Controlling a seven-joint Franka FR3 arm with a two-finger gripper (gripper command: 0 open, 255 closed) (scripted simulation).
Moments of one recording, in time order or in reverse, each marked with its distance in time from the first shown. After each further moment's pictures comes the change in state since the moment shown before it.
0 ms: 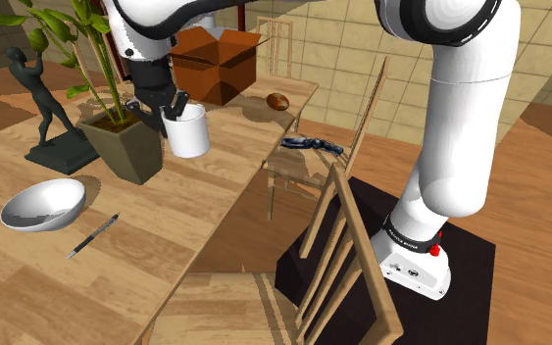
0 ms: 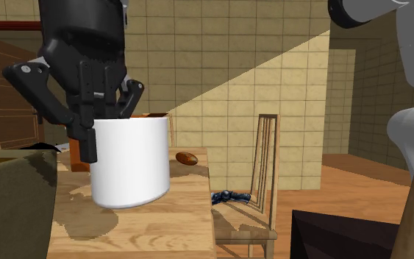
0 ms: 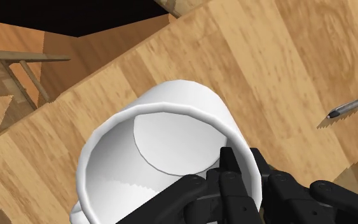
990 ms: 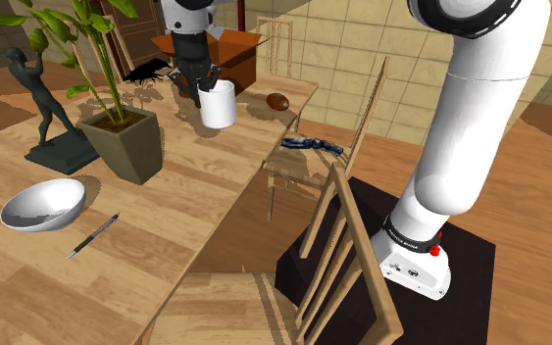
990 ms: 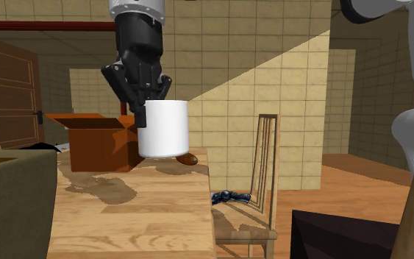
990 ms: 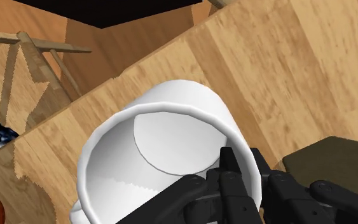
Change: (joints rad) arm -0.142 -0.120 -0.066 -0.080 0.050 -0.029 -0.210
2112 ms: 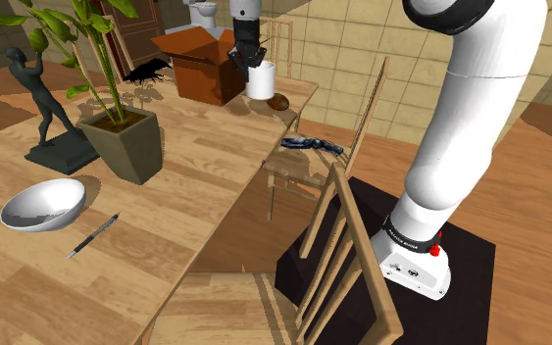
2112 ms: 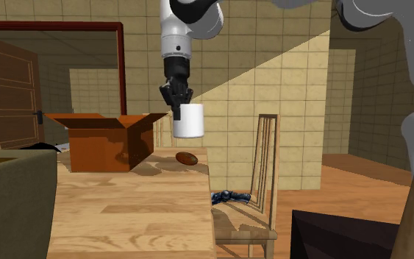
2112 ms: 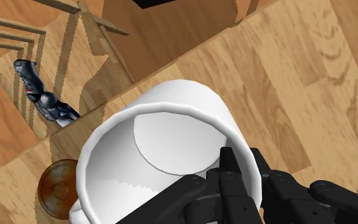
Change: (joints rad) arm -0.223 0.012 -0.156 0.032 0.019 -0.013 -0.382
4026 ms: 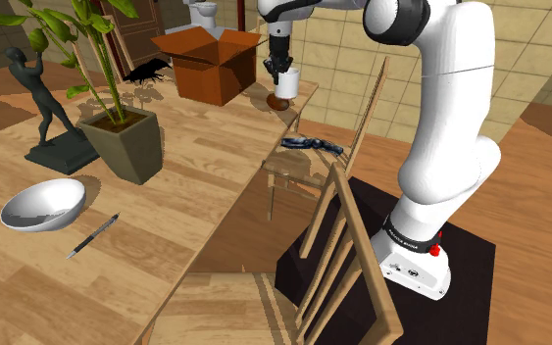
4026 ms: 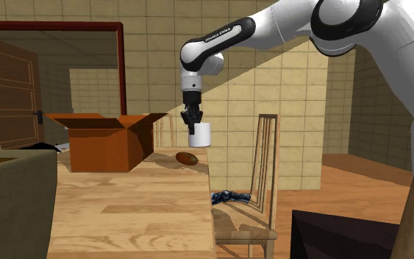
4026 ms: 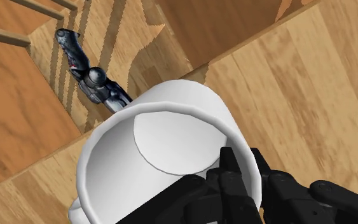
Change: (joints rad) arm -0.192 0.253 -0.111 0.192 0.006 0.064 -0.305
